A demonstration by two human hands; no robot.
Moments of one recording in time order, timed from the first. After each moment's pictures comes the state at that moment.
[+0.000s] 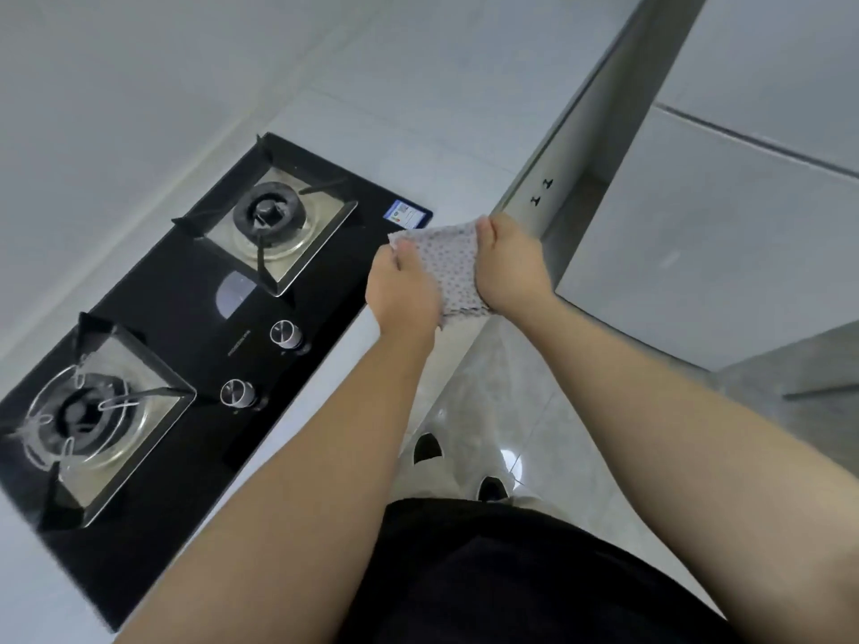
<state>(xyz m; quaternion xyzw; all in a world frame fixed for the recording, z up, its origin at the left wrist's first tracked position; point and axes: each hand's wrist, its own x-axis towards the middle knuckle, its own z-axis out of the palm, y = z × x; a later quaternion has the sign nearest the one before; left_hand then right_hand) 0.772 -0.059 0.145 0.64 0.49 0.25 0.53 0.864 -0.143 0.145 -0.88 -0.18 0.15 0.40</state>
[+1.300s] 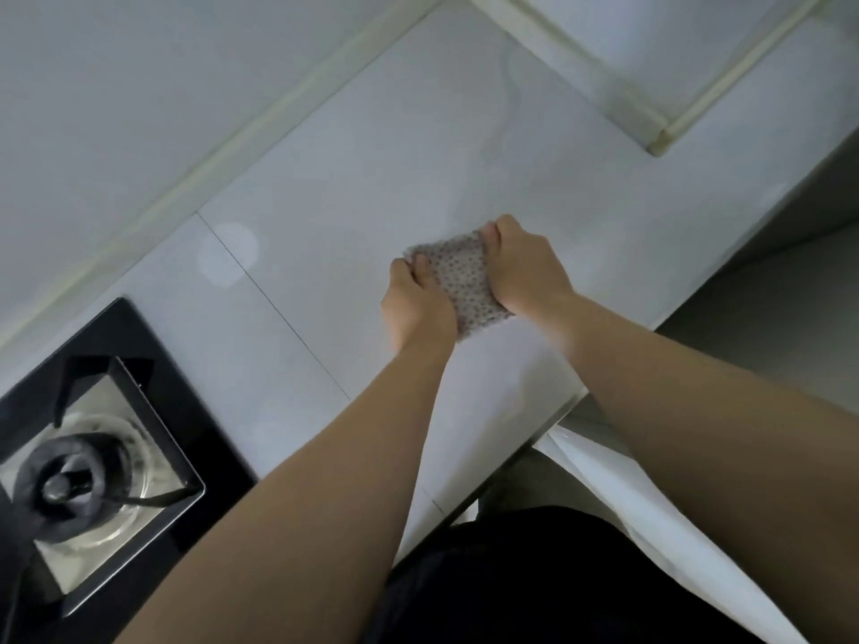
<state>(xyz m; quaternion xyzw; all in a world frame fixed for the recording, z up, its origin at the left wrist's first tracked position) 1.289 0.159 0.069 0.61 0.65 0.12 0.44 1.412 0.110 0.054 -0.88 -0.31 0.28 0.22</state>
